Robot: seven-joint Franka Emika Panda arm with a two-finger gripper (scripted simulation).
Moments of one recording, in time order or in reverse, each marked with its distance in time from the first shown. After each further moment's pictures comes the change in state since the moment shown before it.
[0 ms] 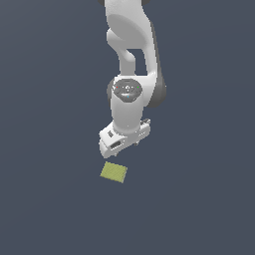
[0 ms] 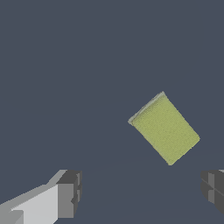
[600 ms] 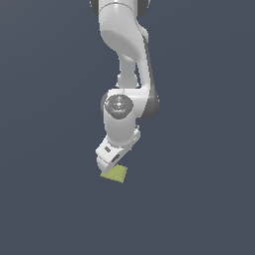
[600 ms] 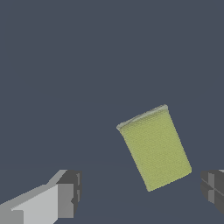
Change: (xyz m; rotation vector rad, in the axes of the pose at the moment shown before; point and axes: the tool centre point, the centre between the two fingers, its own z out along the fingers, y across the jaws) arm 0.010 0.029 0.030 0.003 0.002 -0.302
